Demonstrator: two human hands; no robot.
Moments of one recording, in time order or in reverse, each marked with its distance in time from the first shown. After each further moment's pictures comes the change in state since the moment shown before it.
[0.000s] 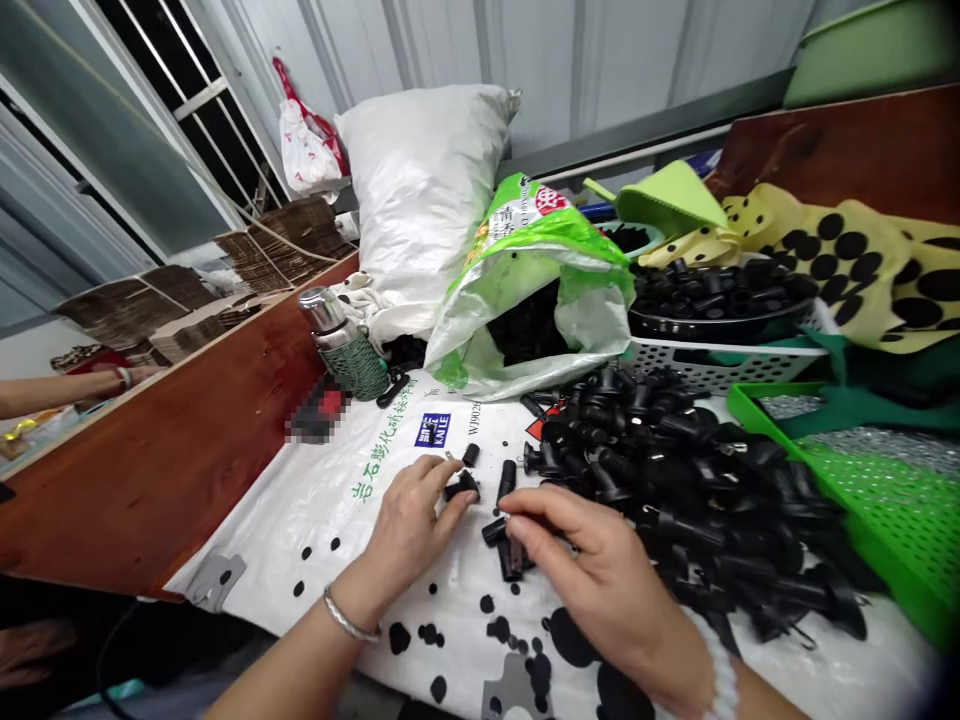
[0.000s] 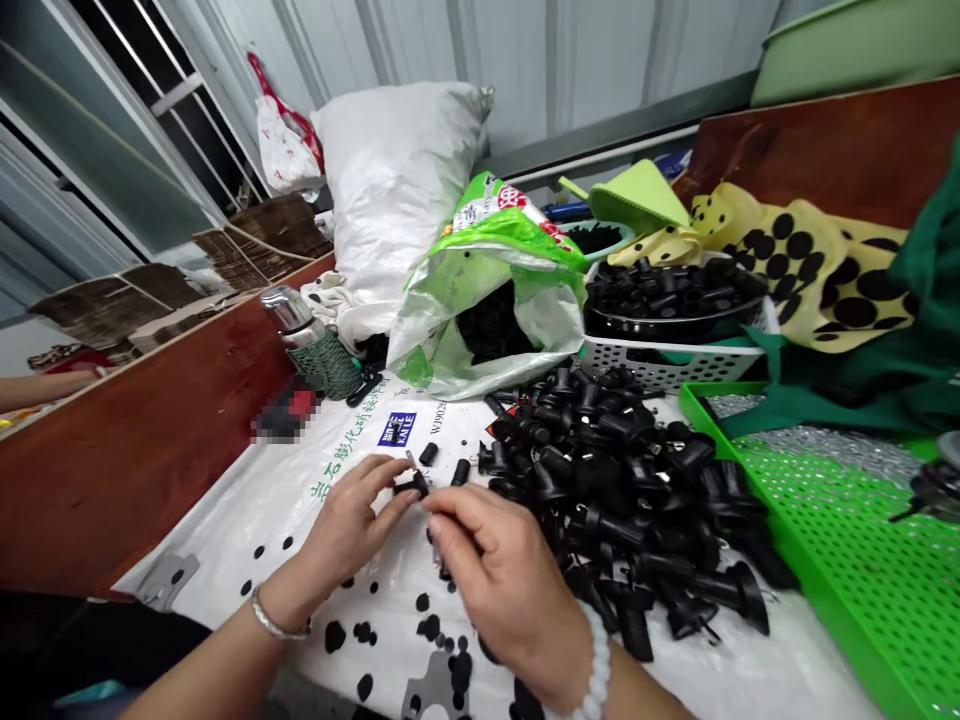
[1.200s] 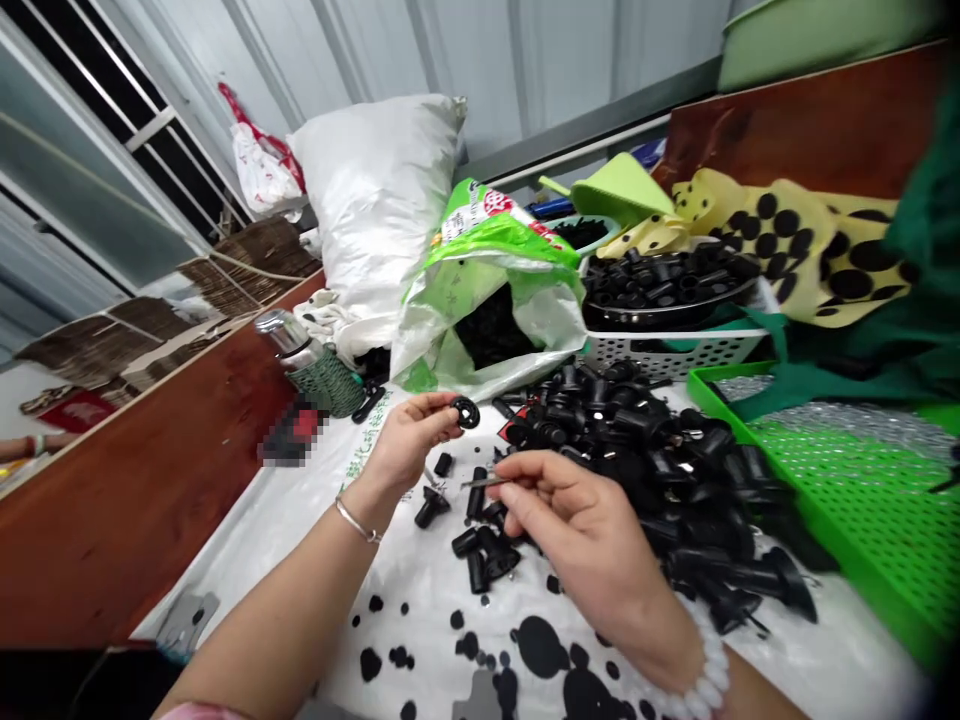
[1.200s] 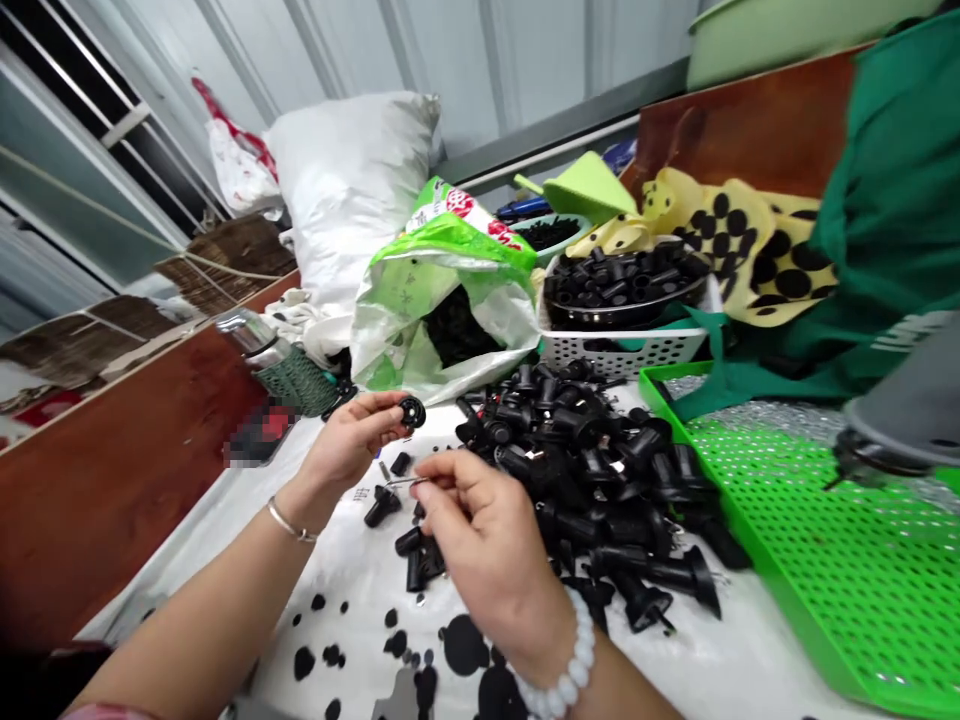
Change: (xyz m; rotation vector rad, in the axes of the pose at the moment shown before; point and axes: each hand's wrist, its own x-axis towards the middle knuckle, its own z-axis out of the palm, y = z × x) left_hand 0.100 0.022 0.006 -1.004 0.006 -0.402; right_hand 0.012 -0.001 -0.022 0.386 0.215 0.246
